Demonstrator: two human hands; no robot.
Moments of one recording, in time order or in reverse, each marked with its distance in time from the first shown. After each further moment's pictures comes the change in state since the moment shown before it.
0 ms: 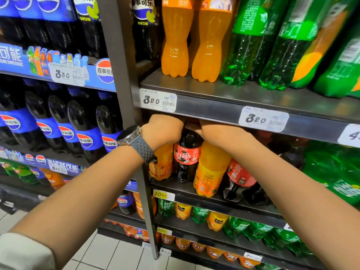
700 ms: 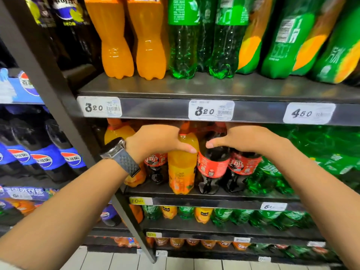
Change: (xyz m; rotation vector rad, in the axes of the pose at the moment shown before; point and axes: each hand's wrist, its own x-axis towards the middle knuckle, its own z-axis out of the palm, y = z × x) left_hand 0.025 0.070 -0.002 -0.292 -0.048 0.221; right_hand -0.076 0.137 0.001 0.177 -0.157 0.199
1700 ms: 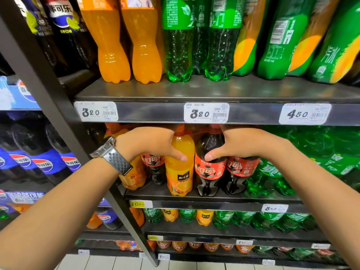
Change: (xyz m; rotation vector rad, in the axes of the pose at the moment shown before) left_hand -0.001 -0.007 -0.009 -0.010 -0.193 -0.018; right_hand -0.010 0.001 0.000 0.025 -0.018 -0.144
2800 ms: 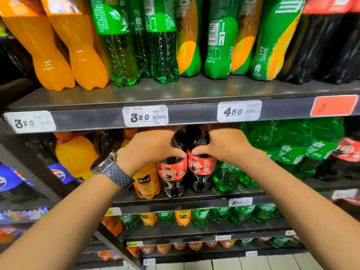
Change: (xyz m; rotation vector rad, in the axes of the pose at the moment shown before) left_hand 0.036 0.096 0.020 0.005 0.394 0.138; right_hand -0.040 0.060 0.011 -0.096 0.392 0.167
